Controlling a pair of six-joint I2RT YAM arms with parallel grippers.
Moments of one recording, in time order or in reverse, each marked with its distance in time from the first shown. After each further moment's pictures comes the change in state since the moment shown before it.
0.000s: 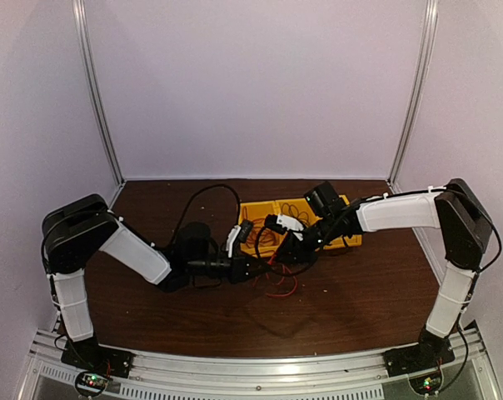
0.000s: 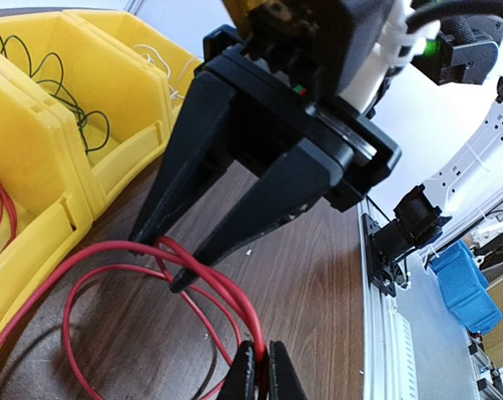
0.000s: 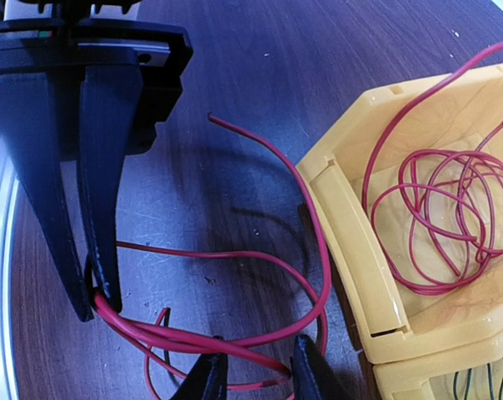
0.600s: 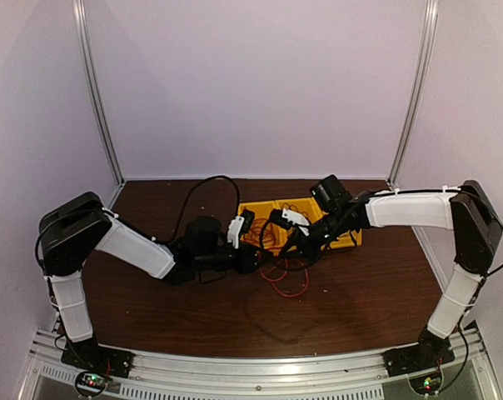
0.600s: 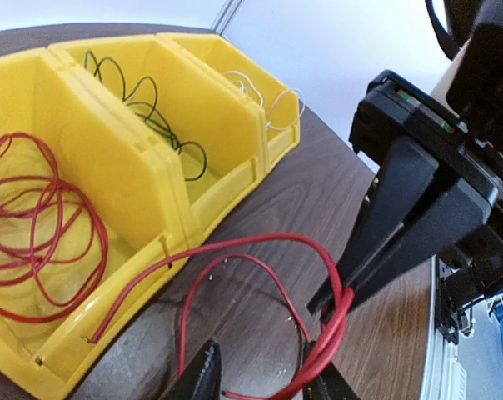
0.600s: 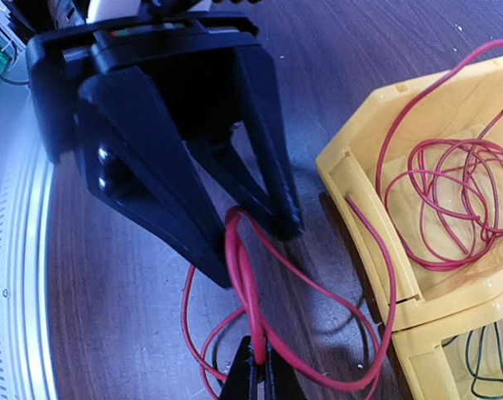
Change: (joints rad) left arm -0.020 -0.028 0.064 -0.182 -0.276 0.033; right arm -0.006 -0.061 0.006 -0.111 -0.034 0.015
